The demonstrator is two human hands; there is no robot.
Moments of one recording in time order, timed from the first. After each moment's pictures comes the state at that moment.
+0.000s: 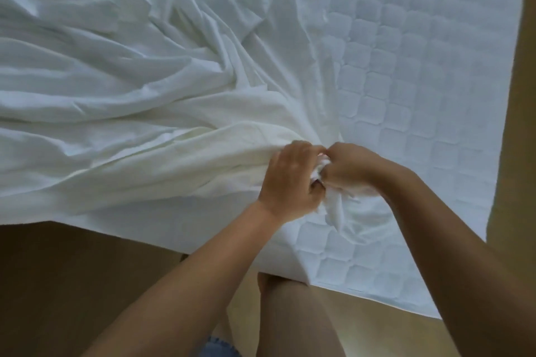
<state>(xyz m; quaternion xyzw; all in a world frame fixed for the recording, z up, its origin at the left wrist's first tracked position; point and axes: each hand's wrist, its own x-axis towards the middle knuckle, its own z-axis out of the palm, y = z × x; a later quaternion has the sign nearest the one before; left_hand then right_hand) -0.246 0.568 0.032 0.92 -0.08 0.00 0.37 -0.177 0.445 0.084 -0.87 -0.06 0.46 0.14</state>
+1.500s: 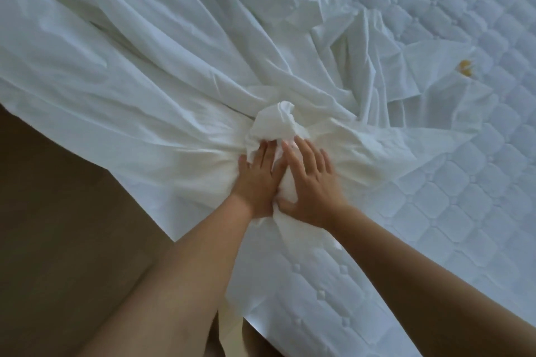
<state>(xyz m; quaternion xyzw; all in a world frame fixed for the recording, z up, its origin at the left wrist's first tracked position) -0.237 0.771 -0.082 0.96 0.12 -0.24 0.11 -0.157 0.656 -0.046 -0.86 -0.48 0.16 0.09</state>
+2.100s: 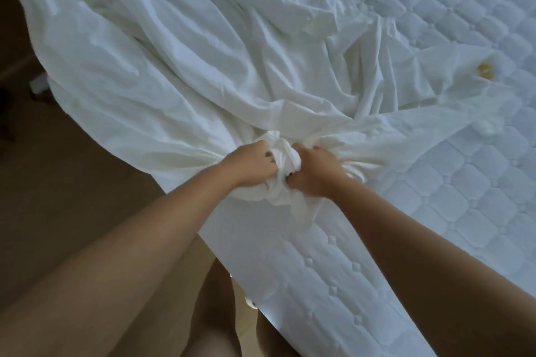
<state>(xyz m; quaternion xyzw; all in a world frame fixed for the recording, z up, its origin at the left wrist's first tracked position) -0.239 0.814 0.016 0.83 0.31 -0.28 0.36 -0.146 0.693 -0.007 -0.84 -0.42 0.33 0.09</state>
